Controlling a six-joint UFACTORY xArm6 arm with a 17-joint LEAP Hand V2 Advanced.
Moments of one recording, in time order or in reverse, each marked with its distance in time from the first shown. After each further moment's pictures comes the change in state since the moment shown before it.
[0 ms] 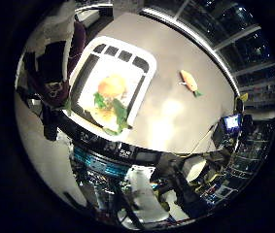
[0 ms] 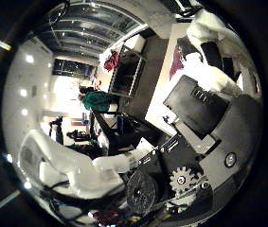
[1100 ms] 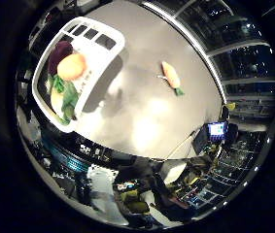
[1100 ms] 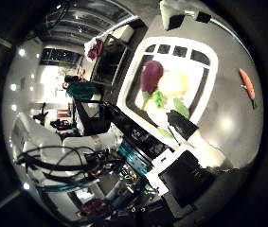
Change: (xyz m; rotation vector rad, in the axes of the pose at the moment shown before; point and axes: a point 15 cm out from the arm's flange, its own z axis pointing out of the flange) arm 0.232 0.074 -0.039 -0.146 0.290 -0.040
